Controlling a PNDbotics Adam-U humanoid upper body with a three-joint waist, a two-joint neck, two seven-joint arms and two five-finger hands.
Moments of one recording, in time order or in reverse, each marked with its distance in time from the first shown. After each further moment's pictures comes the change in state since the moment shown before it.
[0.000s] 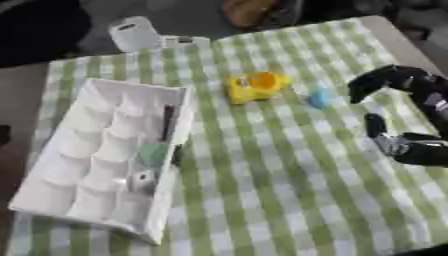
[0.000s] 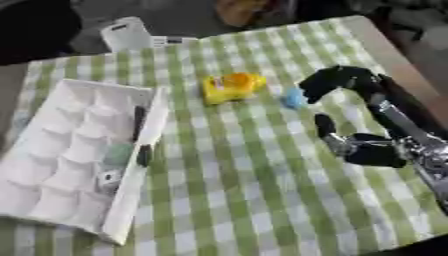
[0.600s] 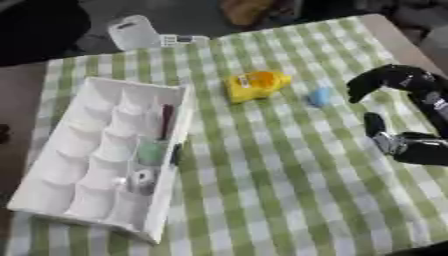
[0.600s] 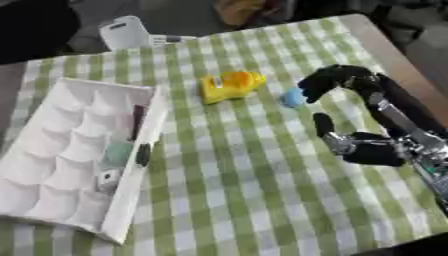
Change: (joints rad) left arm 0.000 0.000 0.000 0.000 0.000 -0.001 0.001; right arm 0.000 0.000 0.000 0.000 -0.002 0.001 0.000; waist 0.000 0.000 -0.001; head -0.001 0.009
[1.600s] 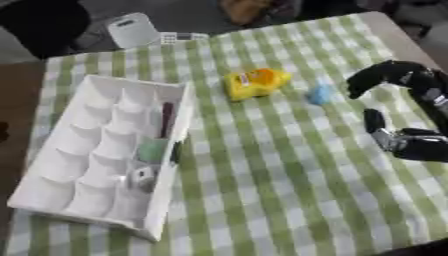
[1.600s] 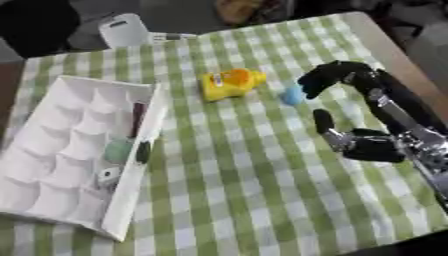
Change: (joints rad) left arm 0.000 0.000 0.000 0.000 0.000 -0.002 0.002; right arm -0.015 -0.019 -0.013 0.000 0.035 0.010 0.013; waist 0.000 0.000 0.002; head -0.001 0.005
